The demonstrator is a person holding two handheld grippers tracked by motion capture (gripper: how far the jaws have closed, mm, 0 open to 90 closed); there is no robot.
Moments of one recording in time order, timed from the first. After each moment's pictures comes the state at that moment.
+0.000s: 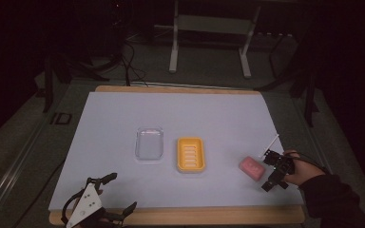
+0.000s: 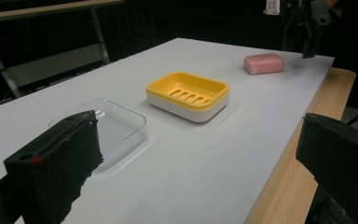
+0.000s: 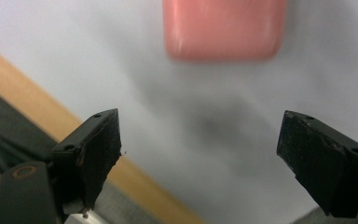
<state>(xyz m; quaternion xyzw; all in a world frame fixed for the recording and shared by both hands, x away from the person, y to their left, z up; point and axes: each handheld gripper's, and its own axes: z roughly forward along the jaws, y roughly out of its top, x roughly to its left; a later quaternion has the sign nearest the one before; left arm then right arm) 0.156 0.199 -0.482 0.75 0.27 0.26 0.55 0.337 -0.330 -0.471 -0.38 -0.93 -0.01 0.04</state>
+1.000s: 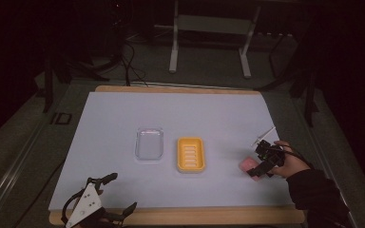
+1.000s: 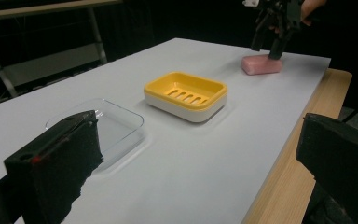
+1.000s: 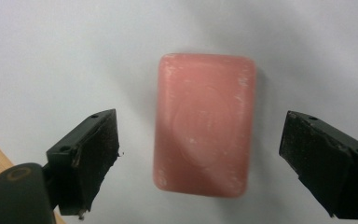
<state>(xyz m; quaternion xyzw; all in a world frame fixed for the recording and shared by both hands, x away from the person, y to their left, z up) 0.156 0.199 -0.482 0.75 0.27 0.25 0.55 0.360 -0.309 -0.475 -0.34 -0.93 -0.13 -0.02</state>
